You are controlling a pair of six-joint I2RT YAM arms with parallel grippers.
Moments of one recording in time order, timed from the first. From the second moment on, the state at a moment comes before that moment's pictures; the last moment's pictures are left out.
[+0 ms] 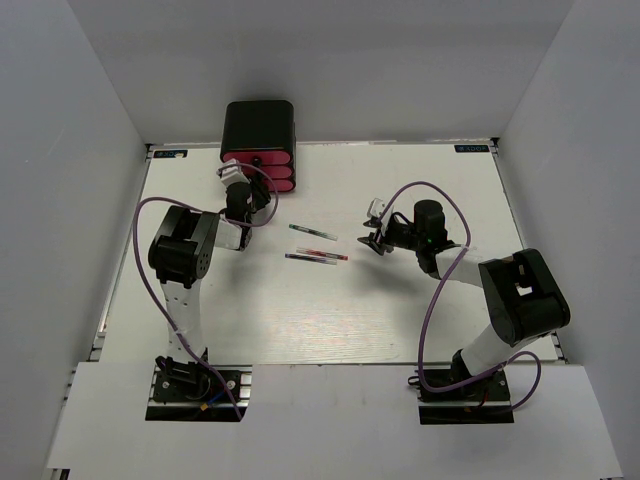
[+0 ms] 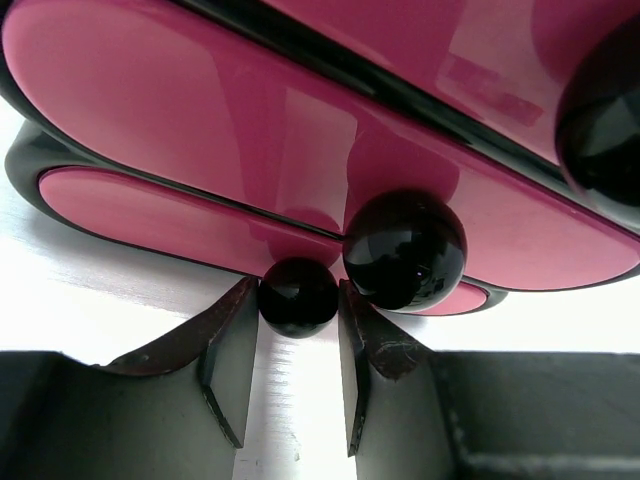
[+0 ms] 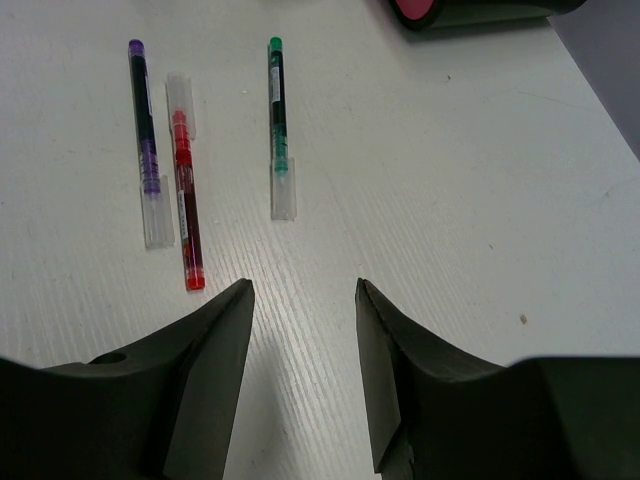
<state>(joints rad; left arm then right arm) -0.24 2.12 1.03 0.85 -0.20 -0.56 0.34 1.59 0.67 0.54 -0.73 -0.59</state>
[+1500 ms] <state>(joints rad) -0.25 1.51 0.46 0.77 -0.14 -0.59 0.54 2.03 1.38 -0.24 -0.82 -0.95</state>
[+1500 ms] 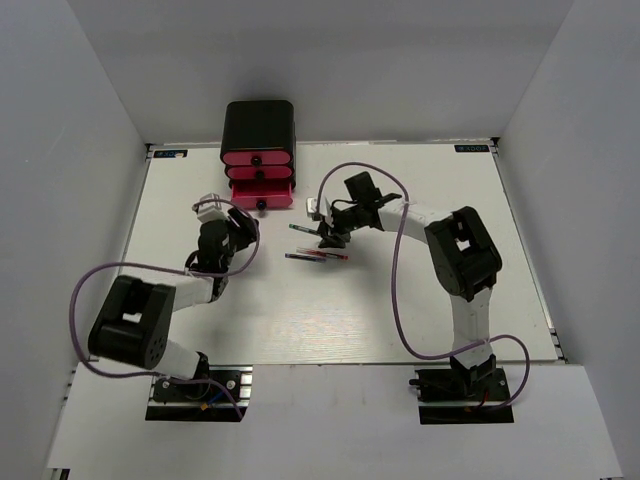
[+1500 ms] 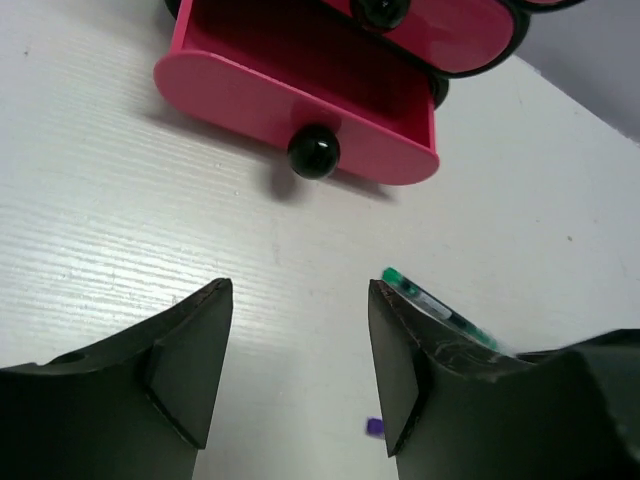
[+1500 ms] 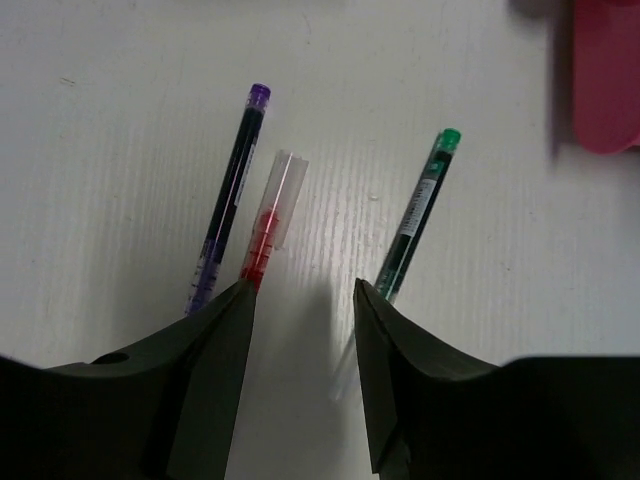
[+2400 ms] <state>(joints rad) -0.24 1.00 0.36 -0.04 -0.25 -0.96 0.57 2.18 1.57 -0.41 -0.67 -1.00</state>
